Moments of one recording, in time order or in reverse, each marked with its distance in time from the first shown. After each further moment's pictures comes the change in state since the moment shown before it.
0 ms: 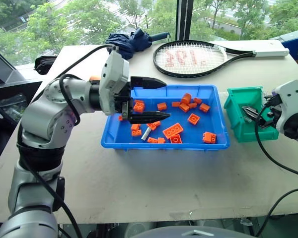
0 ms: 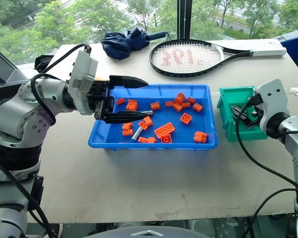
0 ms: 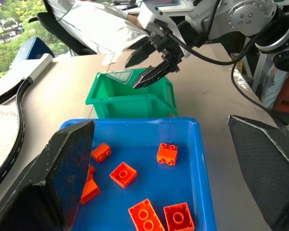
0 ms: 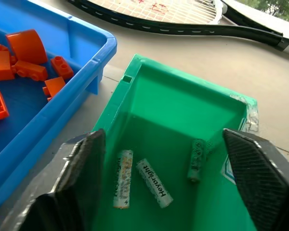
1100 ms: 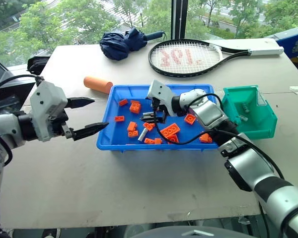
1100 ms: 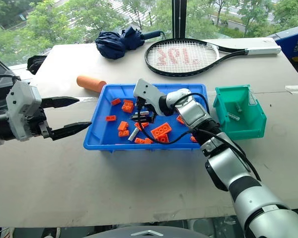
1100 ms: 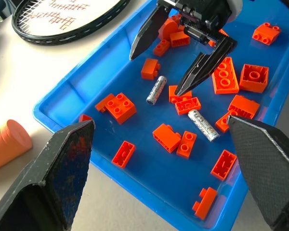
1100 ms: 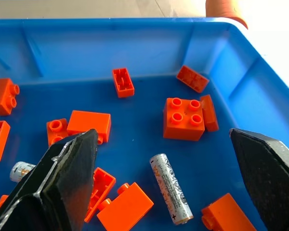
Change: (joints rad) left arm 0.589 0.244 0.496 -0.072 0.107 -0.001 0.062; right arm -0.744 0.653 0.732 1.138 -0.274 -0.714 0.378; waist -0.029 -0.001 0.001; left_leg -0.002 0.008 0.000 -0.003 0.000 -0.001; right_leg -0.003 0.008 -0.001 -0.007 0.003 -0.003
